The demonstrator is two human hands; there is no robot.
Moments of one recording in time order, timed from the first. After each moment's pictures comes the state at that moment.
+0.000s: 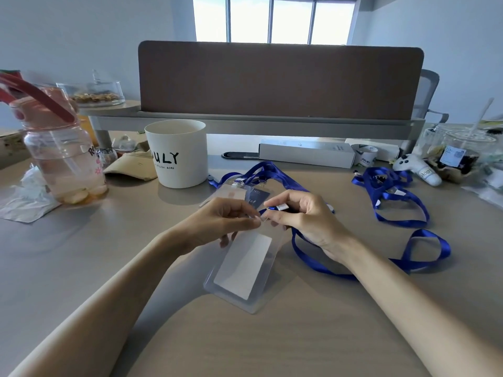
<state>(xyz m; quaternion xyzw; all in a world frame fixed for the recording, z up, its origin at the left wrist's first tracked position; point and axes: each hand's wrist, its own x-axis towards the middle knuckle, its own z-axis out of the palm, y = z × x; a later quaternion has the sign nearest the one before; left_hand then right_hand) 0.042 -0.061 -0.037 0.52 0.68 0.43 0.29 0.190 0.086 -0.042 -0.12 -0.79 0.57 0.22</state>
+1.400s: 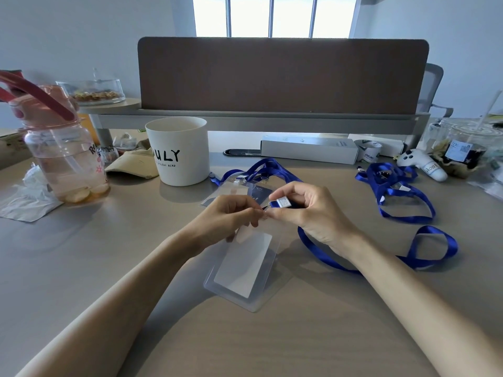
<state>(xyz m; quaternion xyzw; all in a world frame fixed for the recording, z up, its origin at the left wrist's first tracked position) 0.057 -0.058 -0.036 0.49 0.70 0.47 0.24 0.193 0.081 -0.034 -0.13 -0.80 0.53 0.25</state>
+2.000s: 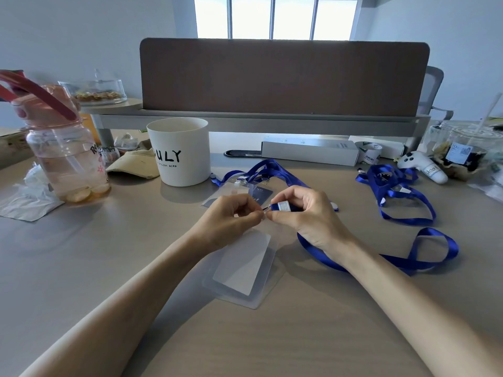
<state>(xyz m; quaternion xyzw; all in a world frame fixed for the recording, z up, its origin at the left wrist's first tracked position) 0.056 -0.052 -0.047 0.51 0.71 0.47 0.15 0.186 0.077 -0.043 -0.15 -0.78 0.54 0.28</state>
